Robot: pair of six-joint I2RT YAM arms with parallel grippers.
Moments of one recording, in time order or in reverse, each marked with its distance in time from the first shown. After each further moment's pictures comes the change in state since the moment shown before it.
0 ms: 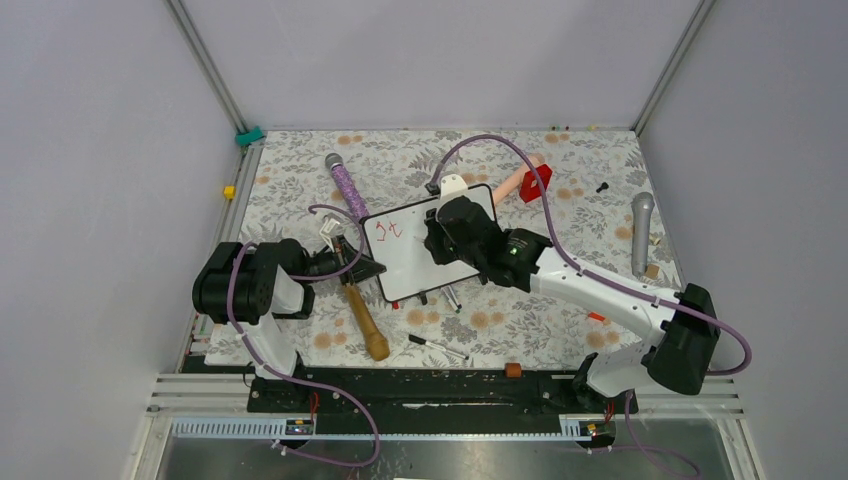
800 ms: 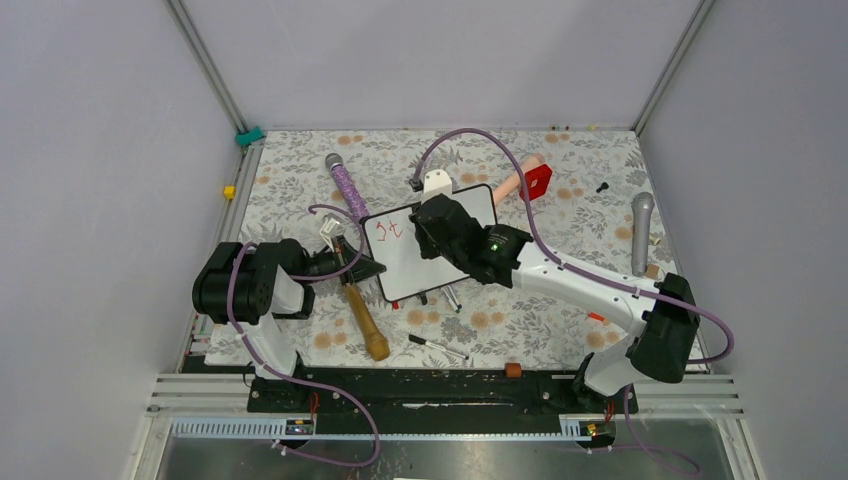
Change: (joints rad) left arm -0.004 0.000 -0.001 0.000 0.000 -0.005; right arm 0.054 0.105 0.119 -0.019 0.129 -0.019
